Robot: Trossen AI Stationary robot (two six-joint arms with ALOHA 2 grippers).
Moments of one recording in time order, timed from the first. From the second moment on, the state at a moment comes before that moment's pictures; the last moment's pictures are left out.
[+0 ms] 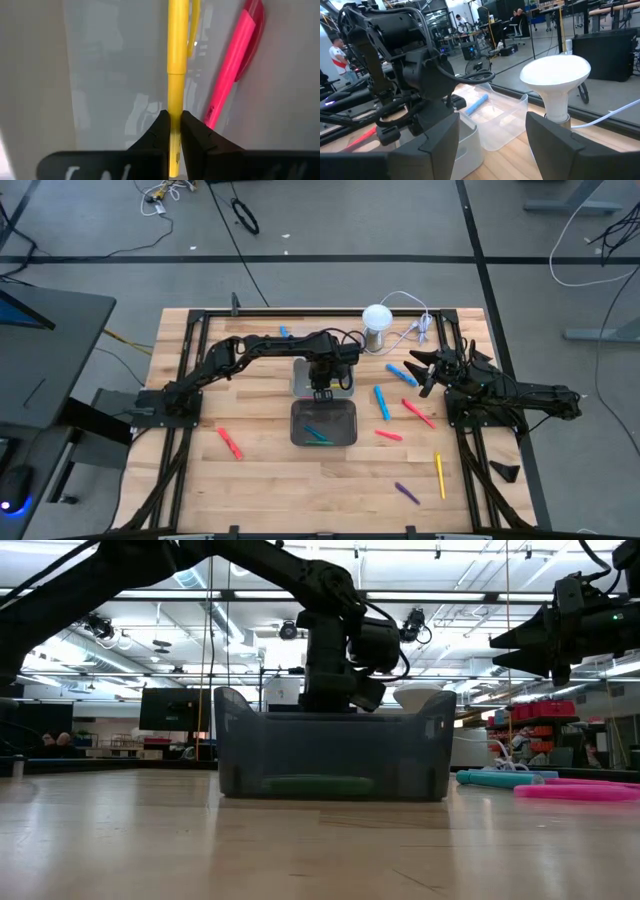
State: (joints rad) left arm 0.20 2.37 2.02 -1.21 0.08 0.09; right arm -0.09 0.01 0.08 -0.11 0.43 0.28
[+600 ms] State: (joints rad) left arm 0.21 2.37 2.02 -1.20 0.08 0.07; right arm -0.09 0.01 0.08 -0.11 0.43 0.28
